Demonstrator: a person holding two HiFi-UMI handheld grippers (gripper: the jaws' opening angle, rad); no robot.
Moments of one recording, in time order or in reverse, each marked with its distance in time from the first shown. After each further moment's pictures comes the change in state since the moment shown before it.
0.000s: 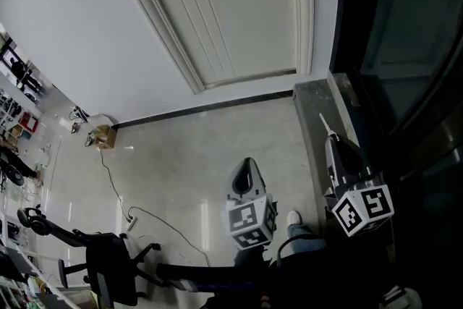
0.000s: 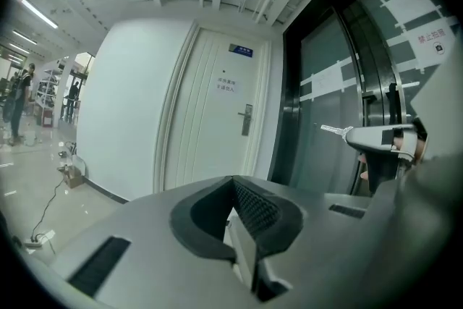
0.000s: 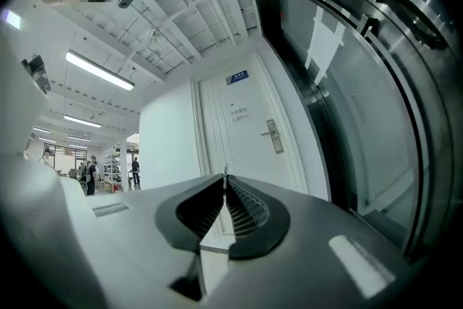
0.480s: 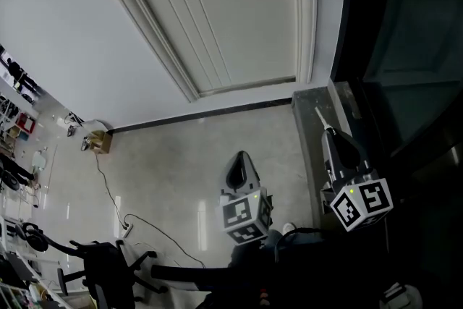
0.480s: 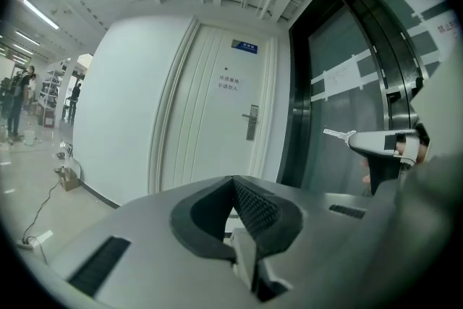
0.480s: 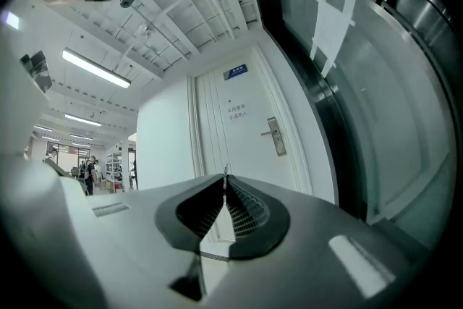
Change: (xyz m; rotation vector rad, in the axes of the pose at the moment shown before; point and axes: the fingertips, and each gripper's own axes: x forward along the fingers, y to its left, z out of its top) left arm 0.127 -0.002 0.041 -0.003 -0.033 0.029; right arm 0.117 -0.065 0.015 -0.015 -0.004 0.030
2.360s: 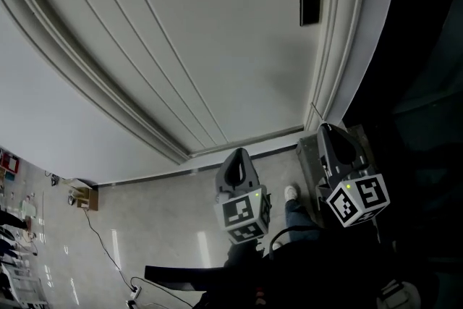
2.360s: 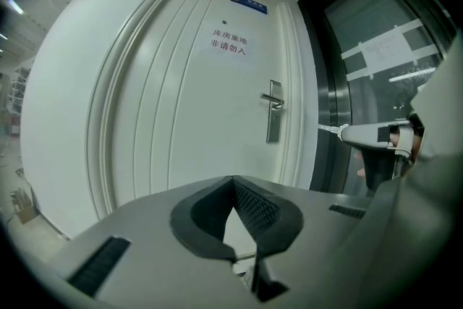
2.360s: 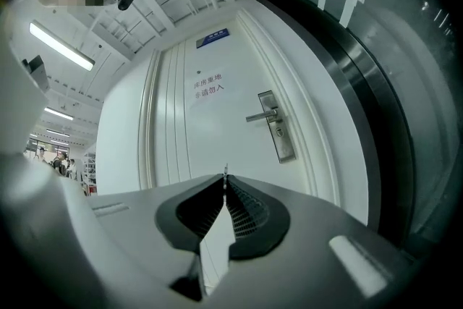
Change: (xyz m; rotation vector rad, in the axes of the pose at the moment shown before) left arm 0.510 0.079 0.090 0.081 0.016 -0.130; right arm 0.477 -0.167 -0.025 0.011 -0.035 -0.110
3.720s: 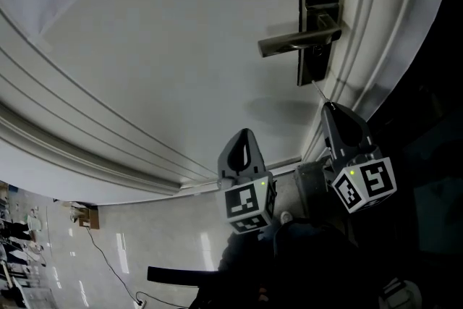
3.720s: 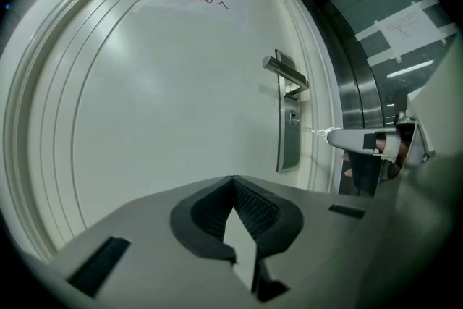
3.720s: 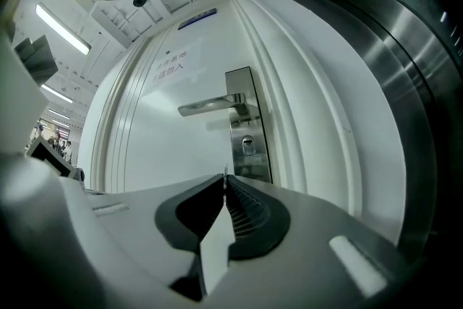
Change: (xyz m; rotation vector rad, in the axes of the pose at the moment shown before) left arm 0.299 -0.077 0.086 0.043 -0.059 -0.086; right arm 0.240 -0.192 0.056 -0.129 -0.037 0.010
